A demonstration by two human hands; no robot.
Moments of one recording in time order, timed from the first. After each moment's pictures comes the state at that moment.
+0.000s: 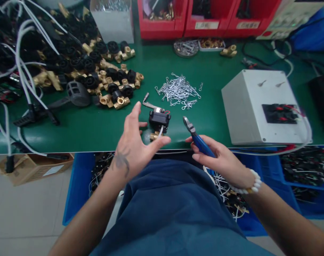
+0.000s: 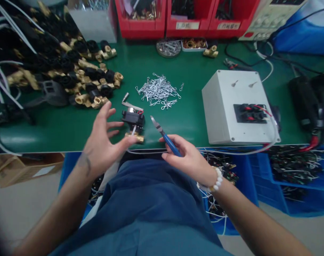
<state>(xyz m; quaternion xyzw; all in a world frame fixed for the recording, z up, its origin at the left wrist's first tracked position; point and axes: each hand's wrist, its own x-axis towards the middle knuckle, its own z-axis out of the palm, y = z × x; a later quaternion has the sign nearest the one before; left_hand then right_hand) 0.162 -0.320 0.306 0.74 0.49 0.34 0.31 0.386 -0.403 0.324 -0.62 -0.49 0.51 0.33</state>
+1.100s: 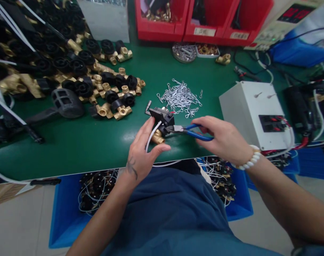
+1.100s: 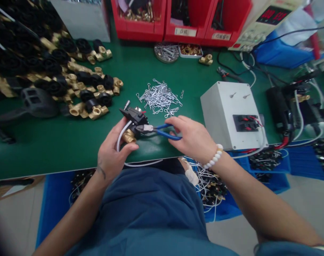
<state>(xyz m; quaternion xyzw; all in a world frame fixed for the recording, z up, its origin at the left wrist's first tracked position) 0.159 -0.292 0.257 0.72 0.36 0.45 0.39 0.391 -0.334 0.359 -0.64 -0.74 0.13 0.16</state>
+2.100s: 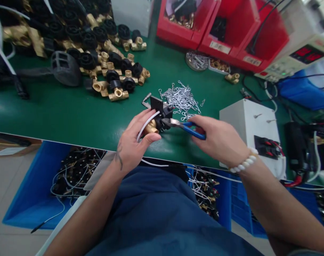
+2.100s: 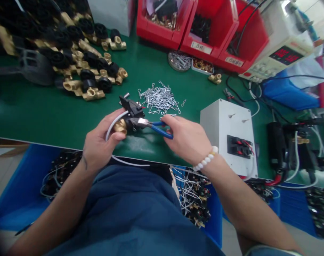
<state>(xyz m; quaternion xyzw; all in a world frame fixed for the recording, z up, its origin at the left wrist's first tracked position) 0.185 -0.312 0.272 0.67 0.43 0.49 0.36 0.415 -0.317 0.365 -0.61 -0.78 0.09 0.11</state>
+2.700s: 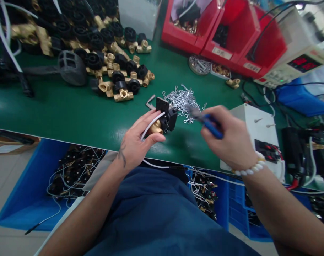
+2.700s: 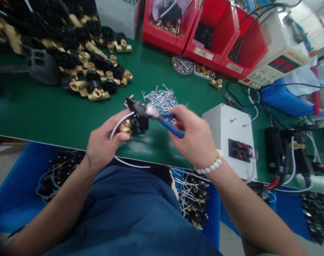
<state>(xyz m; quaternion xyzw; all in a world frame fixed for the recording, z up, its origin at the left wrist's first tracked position) 0.185 -0.306 0.270 0.64 0.40 0.51 0.41 0.408 -0.315 0.372 -0.62 -0.77 0.04 0.14</state>
